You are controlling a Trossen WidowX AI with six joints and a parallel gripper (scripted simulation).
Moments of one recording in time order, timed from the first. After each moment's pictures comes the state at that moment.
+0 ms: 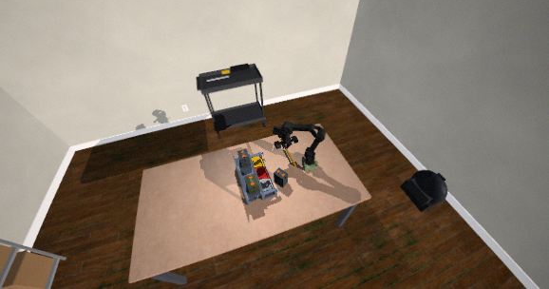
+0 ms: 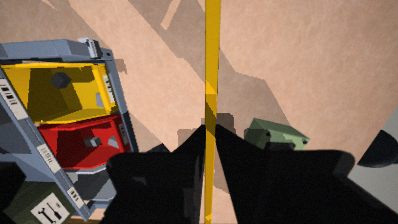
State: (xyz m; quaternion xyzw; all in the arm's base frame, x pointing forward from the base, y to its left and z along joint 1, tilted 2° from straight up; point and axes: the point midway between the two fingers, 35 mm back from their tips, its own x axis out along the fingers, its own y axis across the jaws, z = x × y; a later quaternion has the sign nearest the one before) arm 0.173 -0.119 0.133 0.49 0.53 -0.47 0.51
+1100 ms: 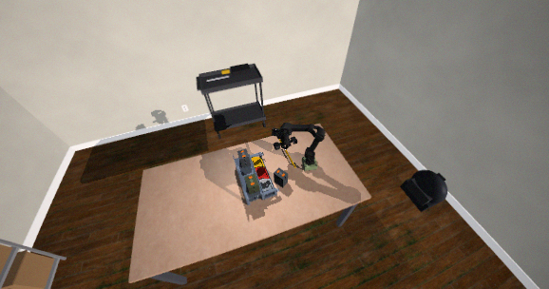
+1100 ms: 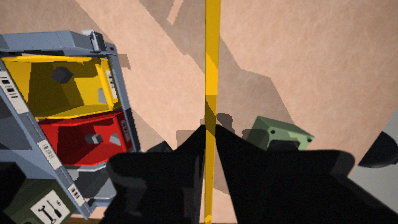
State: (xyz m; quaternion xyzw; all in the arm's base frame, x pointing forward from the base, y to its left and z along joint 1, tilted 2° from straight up) arm 0.183 -0.112 0.133 0.49 0.53 -0.46 0.51
